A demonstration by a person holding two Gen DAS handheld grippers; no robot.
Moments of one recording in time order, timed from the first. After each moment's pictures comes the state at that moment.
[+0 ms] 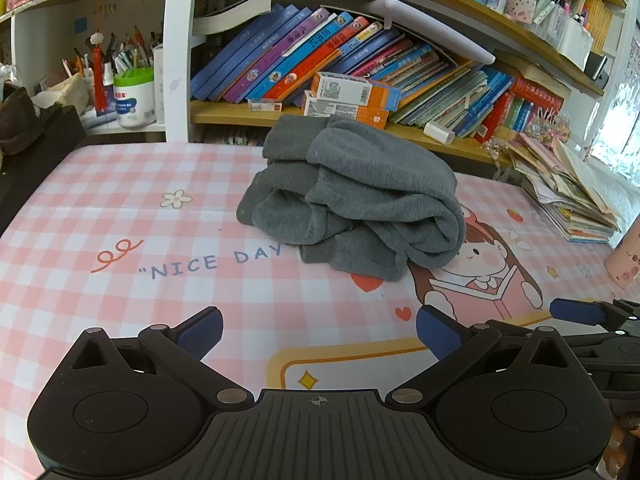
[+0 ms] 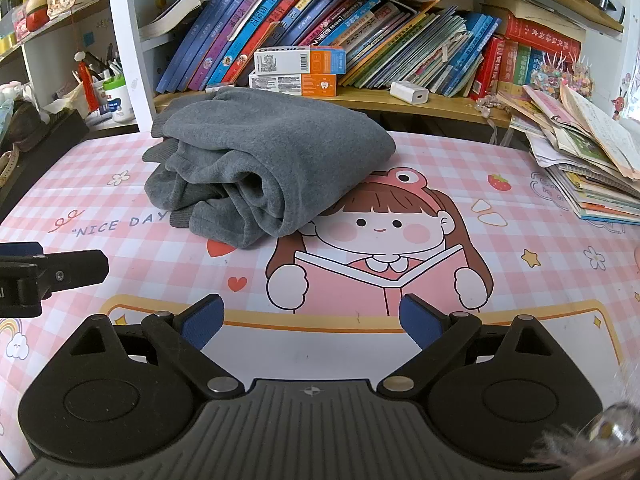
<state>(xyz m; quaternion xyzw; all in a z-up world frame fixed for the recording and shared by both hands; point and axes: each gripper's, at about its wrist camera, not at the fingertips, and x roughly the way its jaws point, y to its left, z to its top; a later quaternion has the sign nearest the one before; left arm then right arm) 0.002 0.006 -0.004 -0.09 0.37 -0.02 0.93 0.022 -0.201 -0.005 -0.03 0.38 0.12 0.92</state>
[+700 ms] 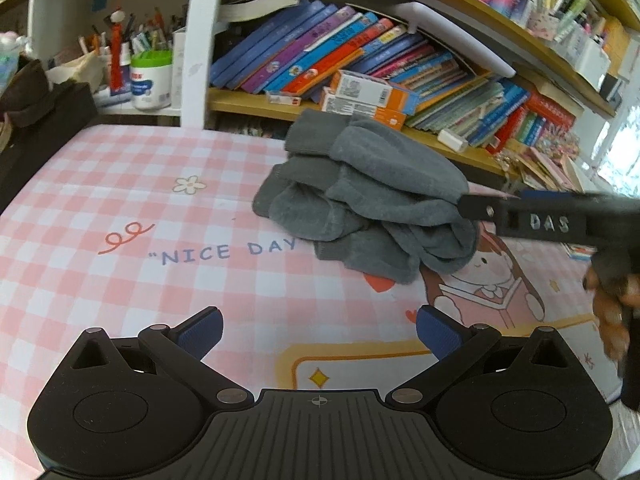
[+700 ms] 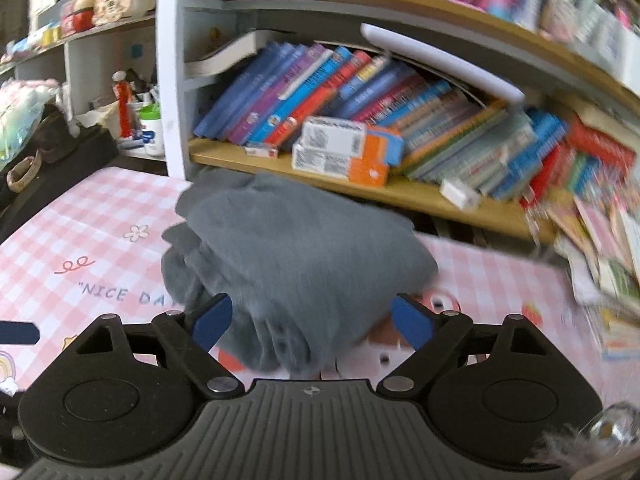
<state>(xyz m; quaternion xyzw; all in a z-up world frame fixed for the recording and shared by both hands) 0.000 0.025 -0.011 -0.13 0.37 0.00 0.92 0.097 -0.154 0.039 -0.12 0.30 0.20 0.93</state>
